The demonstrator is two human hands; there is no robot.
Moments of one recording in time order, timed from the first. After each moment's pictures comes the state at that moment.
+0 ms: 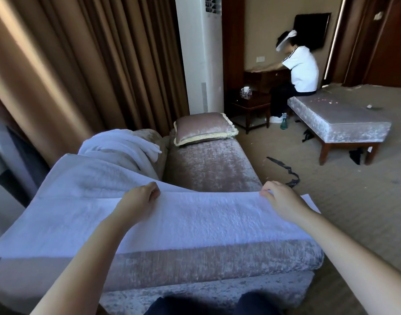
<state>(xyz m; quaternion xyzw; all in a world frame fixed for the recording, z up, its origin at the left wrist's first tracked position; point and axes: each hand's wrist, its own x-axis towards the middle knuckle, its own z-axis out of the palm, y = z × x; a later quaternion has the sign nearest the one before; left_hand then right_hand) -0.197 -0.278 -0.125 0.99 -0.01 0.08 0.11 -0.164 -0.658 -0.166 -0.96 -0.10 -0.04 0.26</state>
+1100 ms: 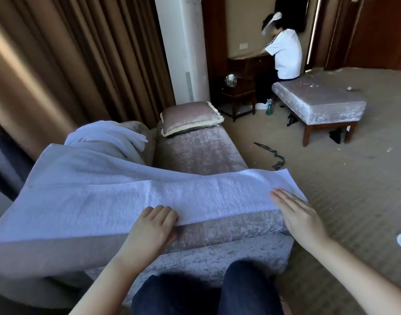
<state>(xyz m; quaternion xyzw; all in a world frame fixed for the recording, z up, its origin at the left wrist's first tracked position) -0.306 -0.339 -0.177 0.90 -0.33 0.29 -0.06 -0.273 -0.720 -0.249 -0.91 -0.19 -0.36 0.08</state>
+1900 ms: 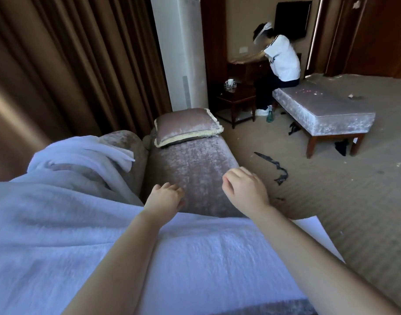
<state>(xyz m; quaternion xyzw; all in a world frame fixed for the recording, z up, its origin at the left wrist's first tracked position) -0.062 -0.378 -0.172 0.97 -0.18 0.10 -0.12 -0.065 -0.614 -0.177 -0.88 -0.19 -0.41 0.15</state>
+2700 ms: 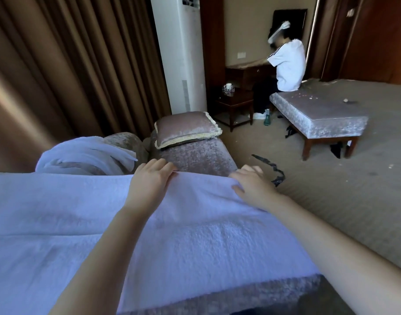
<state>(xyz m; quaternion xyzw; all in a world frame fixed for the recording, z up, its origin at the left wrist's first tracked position) -0.107 -0.361 -0.103 0.90 -0.24 0.35 0.04 -0.080 -0.645 -0.155 -0.95 -0.23 -0.16 0.10</state>
